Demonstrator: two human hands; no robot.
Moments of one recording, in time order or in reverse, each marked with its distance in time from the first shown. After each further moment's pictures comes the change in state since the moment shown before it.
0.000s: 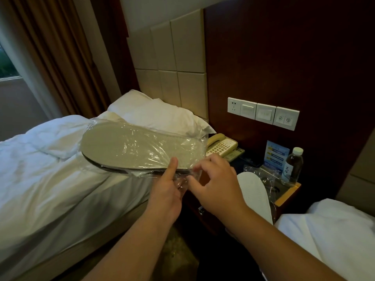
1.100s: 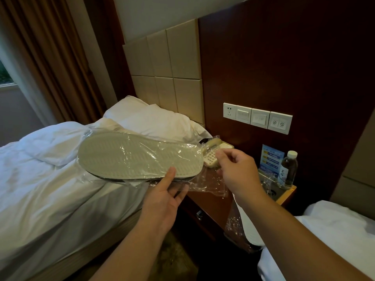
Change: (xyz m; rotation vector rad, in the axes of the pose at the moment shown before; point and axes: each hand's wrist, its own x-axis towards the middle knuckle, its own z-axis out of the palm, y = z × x) left_hand 0.000 0.001 -0.013 -0.097 -0.023 0.023; right_hand 0.030 0.022 -0.032 0.650 0.154 0.622
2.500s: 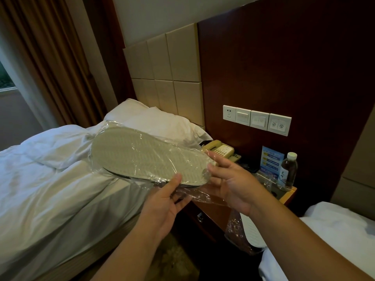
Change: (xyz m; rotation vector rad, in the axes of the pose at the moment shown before) left_hand -0.006 0.003 -0.007 0.190 -0.109 -0.027; right_hand -0.012 -0.010 -0.007 0.585 -0.548 0.405
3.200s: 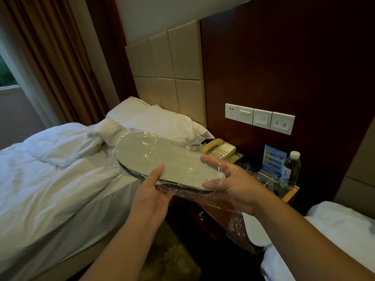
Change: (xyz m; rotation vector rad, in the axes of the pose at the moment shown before) left_hand 0.006 0.021 -0.006 -0.310 0.145 0.112; right_hand 0.007 0.007 -0.014 -0.219 -0.107 0.026
